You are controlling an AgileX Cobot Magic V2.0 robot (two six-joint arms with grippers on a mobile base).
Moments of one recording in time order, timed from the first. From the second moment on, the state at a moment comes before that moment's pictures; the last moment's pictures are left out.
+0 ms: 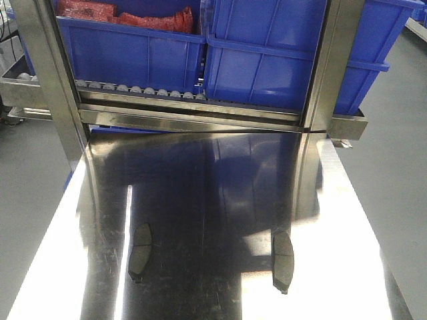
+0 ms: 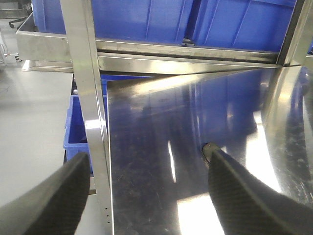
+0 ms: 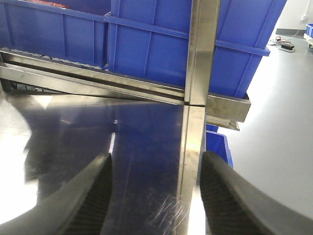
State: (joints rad) left arm -0.15 0.10 -0.38 -0.02 0.64 -0.01; right arm 0.21 0.14 -0.37 -0.12 0.50 0.09
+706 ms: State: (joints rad) left arm -0.15 0.37 -0.52 0.02 0.67 -0.15; right arm 0.21 0.14 -0.37 -0.12 0.50 0.09
